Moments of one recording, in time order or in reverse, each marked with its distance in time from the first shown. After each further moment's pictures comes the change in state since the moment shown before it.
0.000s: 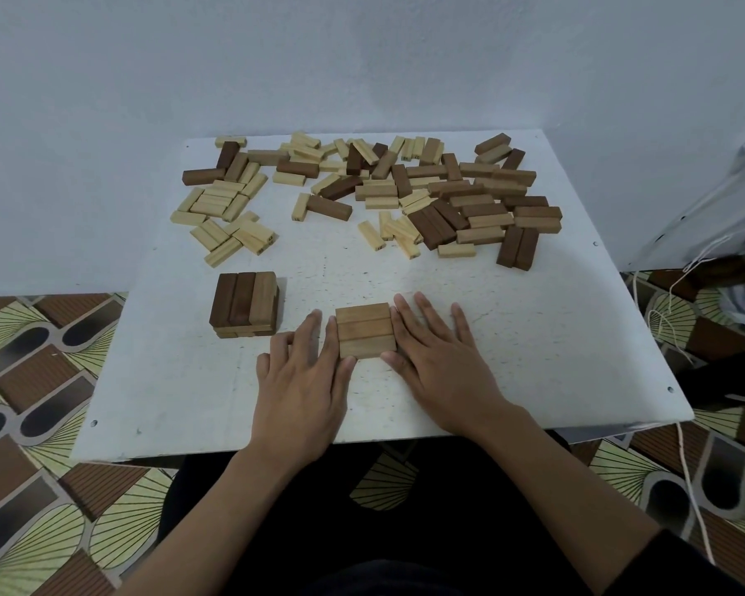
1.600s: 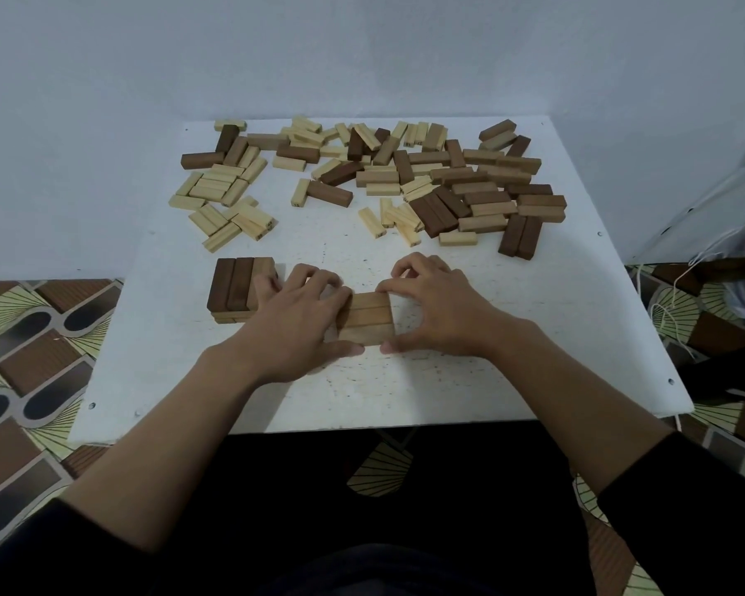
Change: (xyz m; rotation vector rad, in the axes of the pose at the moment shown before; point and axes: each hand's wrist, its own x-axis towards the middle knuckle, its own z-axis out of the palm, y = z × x) left_hand 0.061 -0.017 -0.048 0.214 -0.234 0.355; right_hand 0.044 0.018 -0.057 0.173 -0.110 -0.101
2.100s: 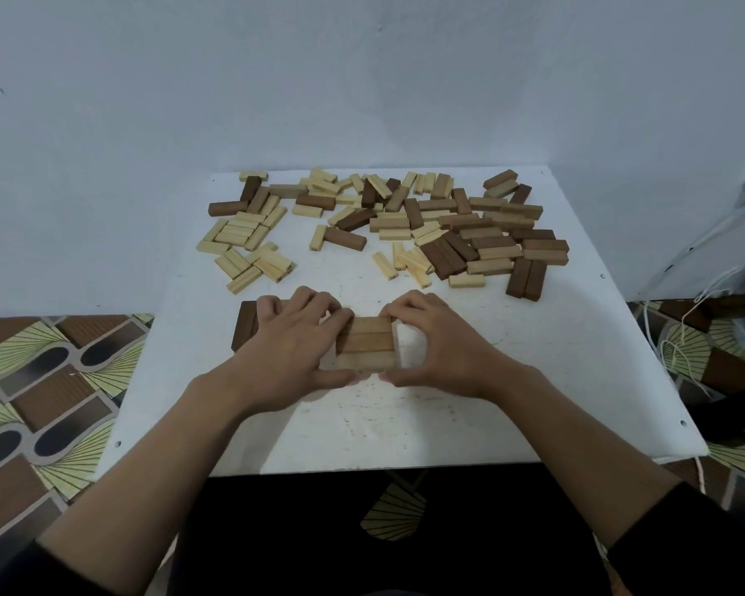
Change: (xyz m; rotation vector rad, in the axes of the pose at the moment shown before) left_hand -0.011 -0.022 -0.023 -0.008 0.147 0.080; right_hand -0.001 -0.017 -0.003 0.278 0.124 -0.083
